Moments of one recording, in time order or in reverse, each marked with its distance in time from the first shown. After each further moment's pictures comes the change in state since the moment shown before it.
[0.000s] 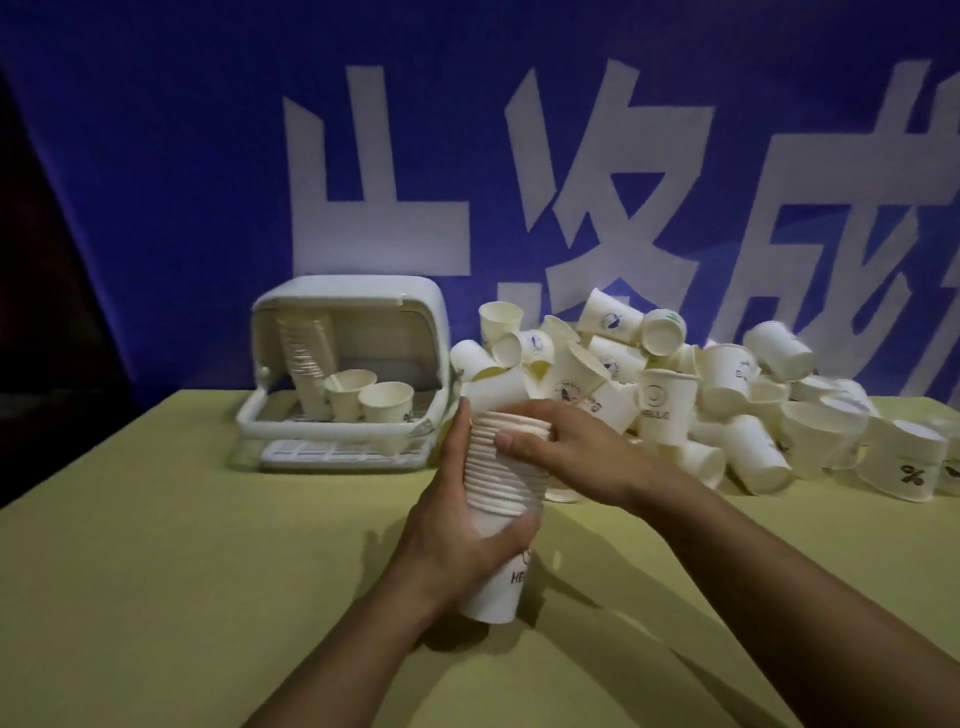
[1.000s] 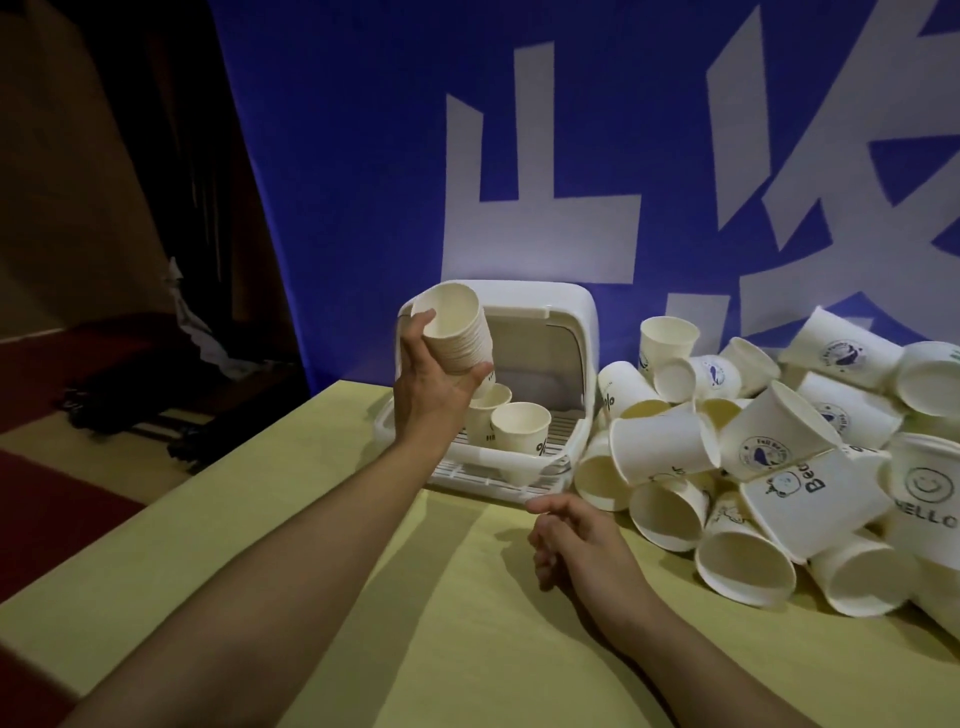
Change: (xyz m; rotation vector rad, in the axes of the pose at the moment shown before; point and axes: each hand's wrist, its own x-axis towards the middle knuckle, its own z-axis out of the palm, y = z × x) left_hand 0.147 -0.094 -0.136 0.363 0.770 -0.082; right_hand 0.085 0.061 0.150 0.908 0.002 0.219
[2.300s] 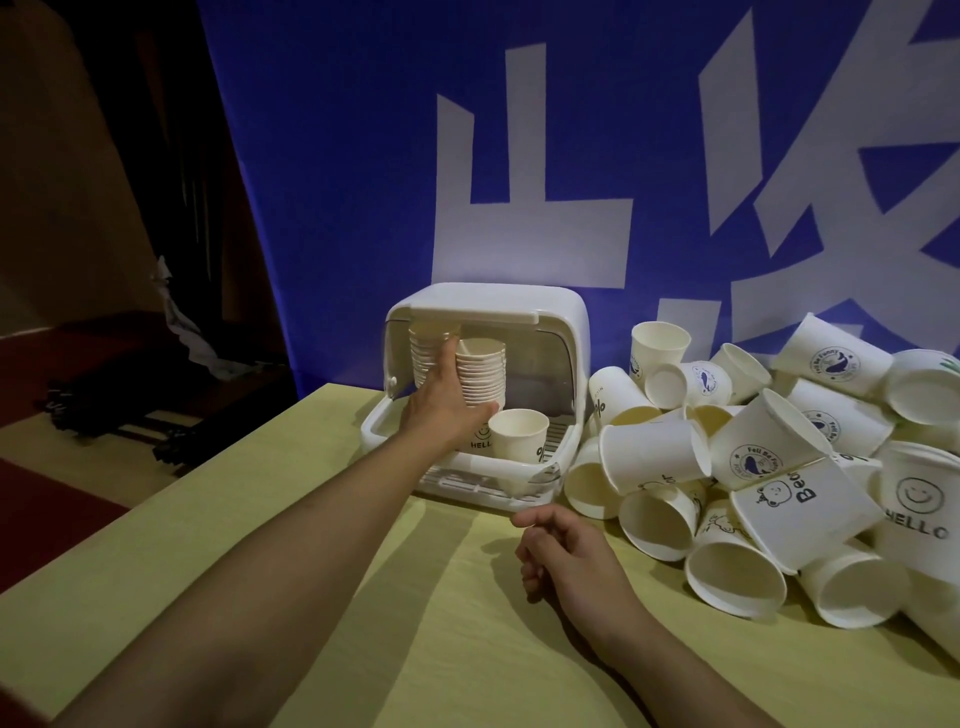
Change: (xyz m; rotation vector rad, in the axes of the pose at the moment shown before) left_hand 0.012 -0.017 0.028 0.314 -0.457 -0.137; right_hand -0.002 -0.003 0.000 -0.032 -0.024 0.015
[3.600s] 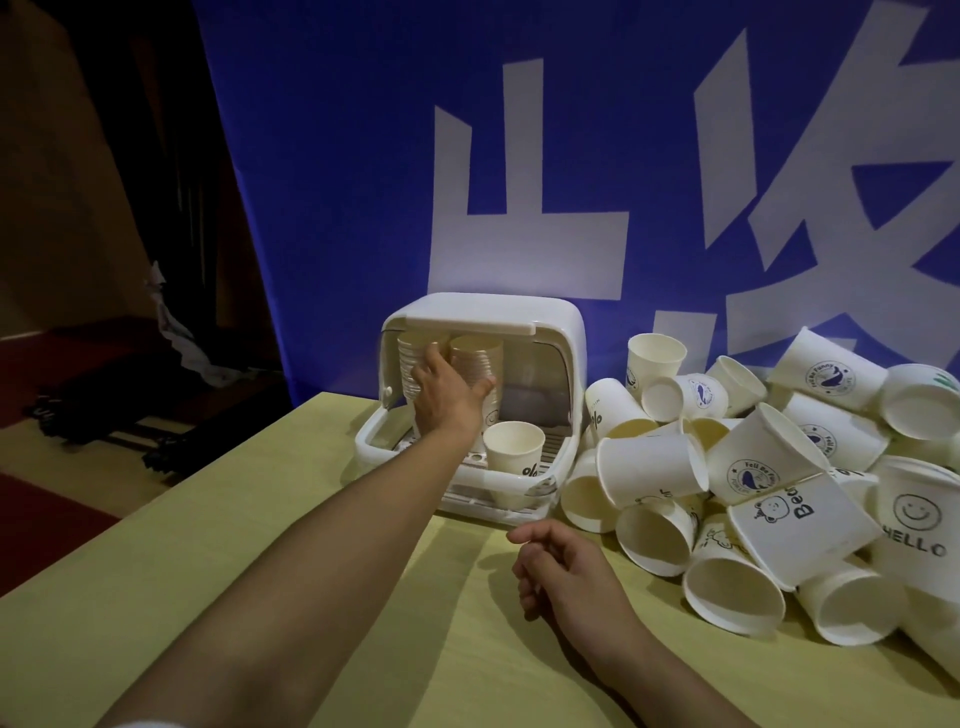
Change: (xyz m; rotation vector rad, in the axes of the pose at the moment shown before) left_hand 0.025 0.028 0.019 -0.171 0.262 -0.237; right_hand 0.003 0.004 -0.002 0.002 0.004 0.000
